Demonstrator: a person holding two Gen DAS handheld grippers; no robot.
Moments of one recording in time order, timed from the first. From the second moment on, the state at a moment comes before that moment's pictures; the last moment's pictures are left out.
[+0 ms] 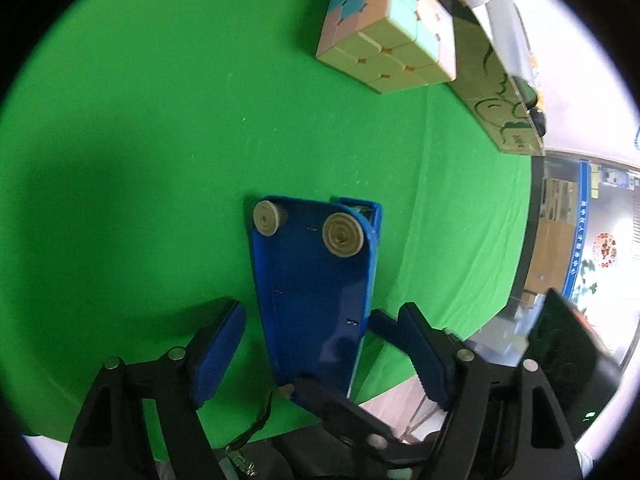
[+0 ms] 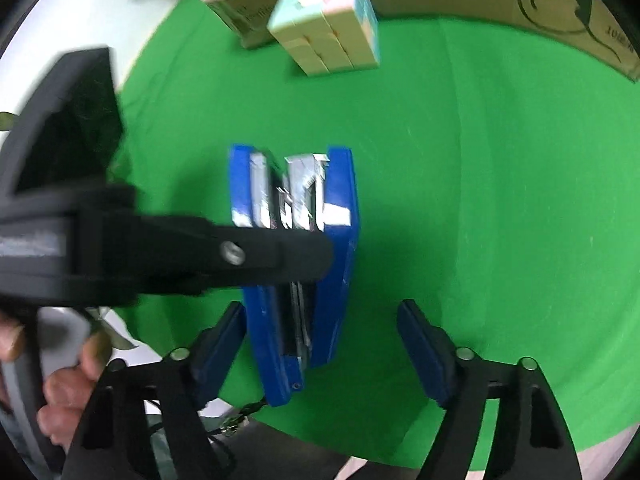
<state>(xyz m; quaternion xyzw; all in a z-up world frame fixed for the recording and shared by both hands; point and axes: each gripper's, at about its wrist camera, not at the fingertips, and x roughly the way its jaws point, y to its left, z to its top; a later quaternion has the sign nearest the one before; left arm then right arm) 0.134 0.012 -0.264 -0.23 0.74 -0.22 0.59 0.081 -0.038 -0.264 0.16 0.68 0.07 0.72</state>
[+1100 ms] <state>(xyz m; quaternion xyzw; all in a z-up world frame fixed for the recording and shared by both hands) 0.114 0.001 -0.251 -0.16 0.75 -0.20 0.61 0.081 -0.073 -0.263 0.26 0.68 0.16 0.67</state>
